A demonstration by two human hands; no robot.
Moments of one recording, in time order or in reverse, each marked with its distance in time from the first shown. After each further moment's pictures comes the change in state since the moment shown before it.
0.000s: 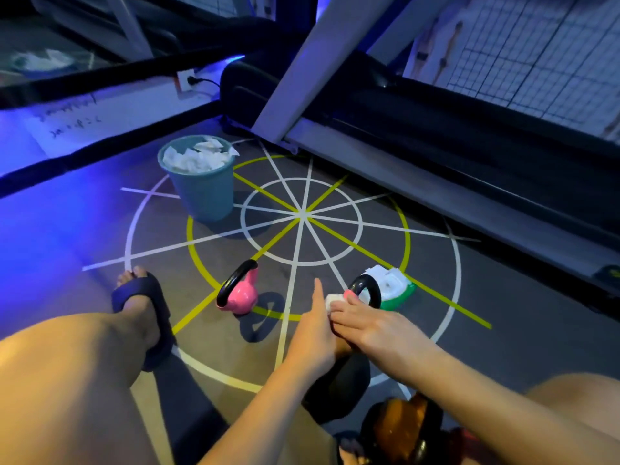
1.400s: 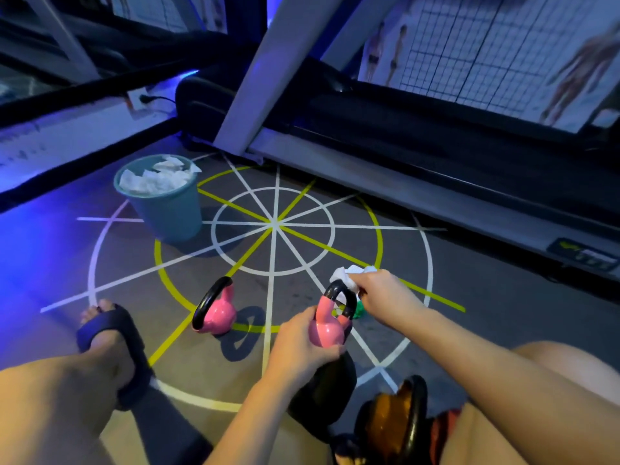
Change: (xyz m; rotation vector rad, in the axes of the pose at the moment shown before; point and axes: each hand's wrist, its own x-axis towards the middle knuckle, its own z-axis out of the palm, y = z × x) left_hand -0.004 0.004 -0.003 0.192 0.005 0.158; right_hand 0.004 0.056 -0.013 0.144 -0.207 0.816
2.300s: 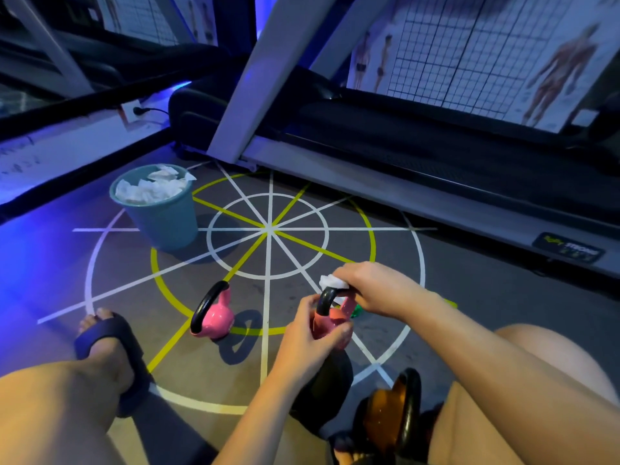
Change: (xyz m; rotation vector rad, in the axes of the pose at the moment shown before) left_hand -0.015 0.018 0.004 -0.280 -0.018 0.038; right_hand -0.011 -0.010 -0.034 -0.084 -0.100 -0.252
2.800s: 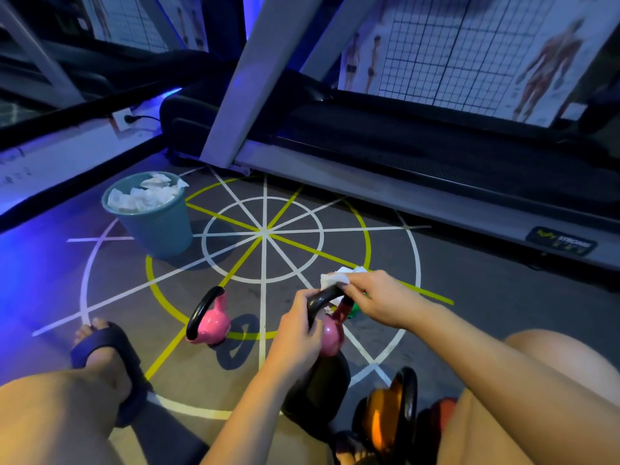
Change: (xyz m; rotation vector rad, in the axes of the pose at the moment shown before) left_hand 0.012 0.008 -0.005 0.155 0.018 0.075; right_hand -0.031 0.003 0.006 0.284 0.075 0.161
